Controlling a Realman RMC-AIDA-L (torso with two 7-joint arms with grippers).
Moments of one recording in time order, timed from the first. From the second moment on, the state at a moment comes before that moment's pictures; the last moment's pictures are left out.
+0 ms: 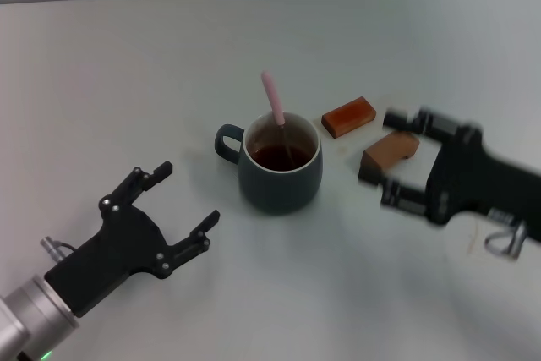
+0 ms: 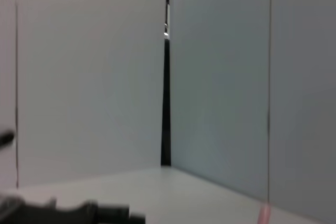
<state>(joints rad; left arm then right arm) -0.29 -2.06 -0.64 -0.12 2.89 1.44 -0.12 0.10 2.08 -1.26 -0.76 -1.24 -1.46 0.91</state>
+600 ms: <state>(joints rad) -0.34 -2.07 -0.56 -0.13 2.89 1.37 -0.15 0.24 2.08 -1.22 -0.34 -1.24 -1.37 0.65</state>
